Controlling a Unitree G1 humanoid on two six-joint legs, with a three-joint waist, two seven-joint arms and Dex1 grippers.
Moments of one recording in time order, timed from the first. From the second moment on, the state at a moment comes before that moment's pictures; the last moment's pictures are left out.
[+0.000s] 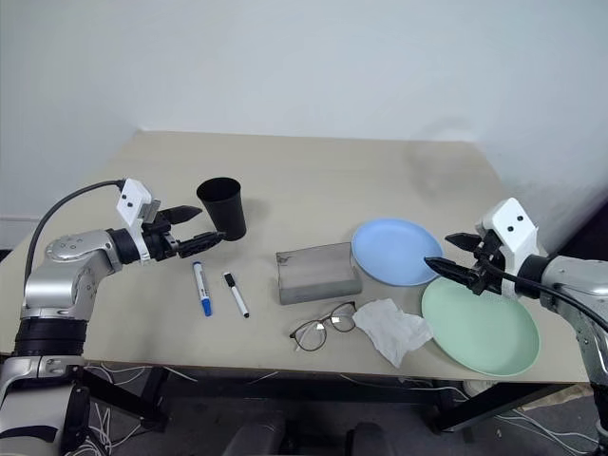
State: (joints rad) left arm -0.52 0.68 0.13 0.27 -0.31 0.41 -1.00; right arm -0.14 -0.91 -0.26 -0.31 0.47 0.70 0.85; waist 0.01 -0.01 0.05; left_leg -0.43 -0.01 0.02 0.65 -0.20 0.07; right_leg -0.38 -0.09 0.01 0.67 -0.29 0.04
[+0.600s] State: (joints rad) left arm -0.56 0.70 0.09 0.33 -0.29 0.37 -1.06; right arm -0.08 -0.88 -0.26 -0.35 0.47 0.70 0.81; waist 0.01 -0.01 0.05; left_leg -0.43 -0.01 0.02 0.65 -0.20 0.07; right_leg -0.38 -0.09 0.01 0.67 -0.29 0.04
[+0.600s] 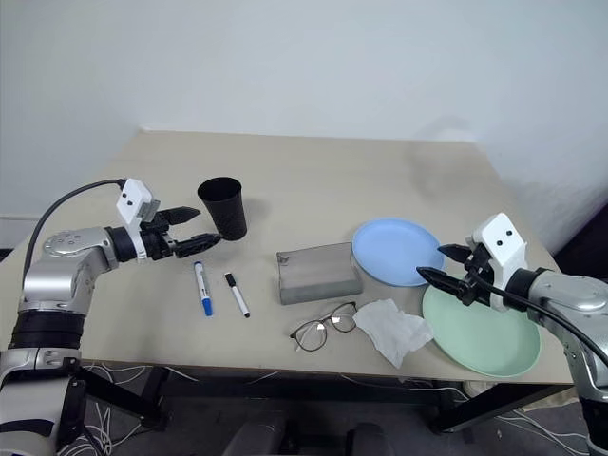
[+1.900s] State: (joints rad) left arm -0.51 0.67 0.09 0.27 -0.29 0.34 -1.07; right arm -0.30 -0.71 0.05 -0.34 0.32 1.33 0.39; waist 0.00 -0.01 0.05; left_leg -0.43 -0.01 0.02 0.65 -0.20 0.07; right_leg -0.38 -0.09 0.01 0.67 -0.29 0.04
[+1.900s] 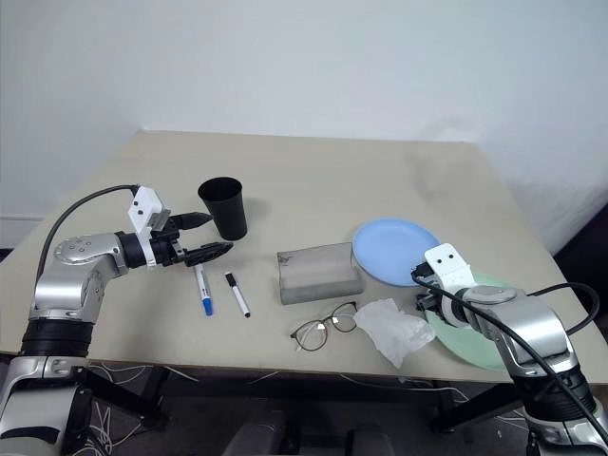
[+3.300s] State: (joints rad) left arm -0.48 0.65 0.09 0.25 -0.29 0.34 -1.03; right arm -0.41 -0.64 0.11 -0.39 0.19 1.58 0.28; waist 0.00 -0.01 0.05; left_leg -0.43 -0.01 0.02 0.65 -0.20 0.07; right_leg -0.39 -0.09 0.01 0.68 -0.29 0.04
